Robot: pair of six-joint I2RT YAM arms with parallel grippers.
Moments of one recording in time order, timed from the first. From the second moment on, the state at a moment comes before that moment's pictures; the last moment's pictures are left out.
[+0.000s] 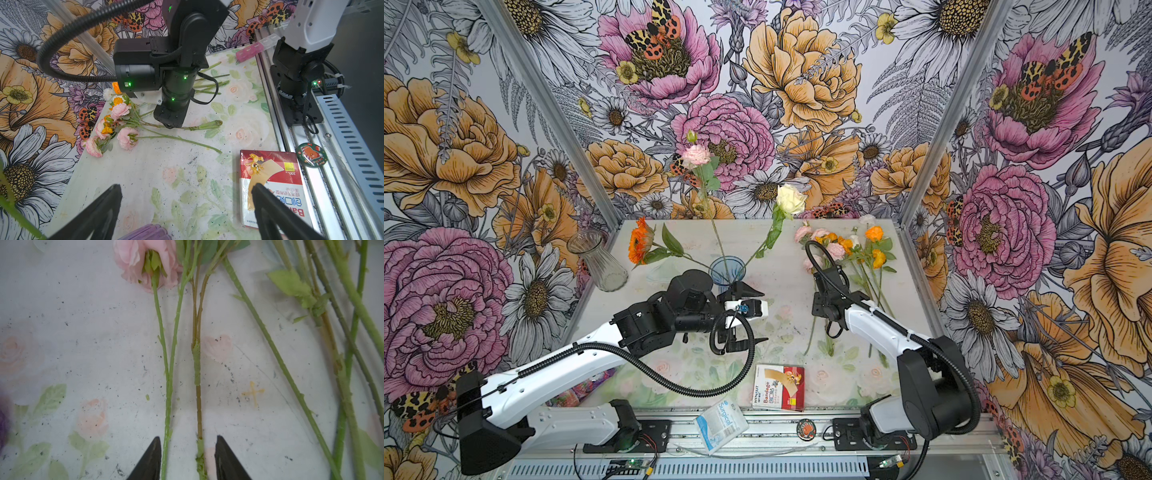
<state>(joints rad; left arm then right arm) -0.94 1.19 1.08 -0.39 0.28 0.58 0.36 1.44 0.84 -0.46 0.18 0.47</state>
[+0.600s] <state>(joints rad) -0.94 1.19 1.08 -0.40 0.28 0.58 0.33 1.72 0.97 -0.39 0.15 0.47</state>
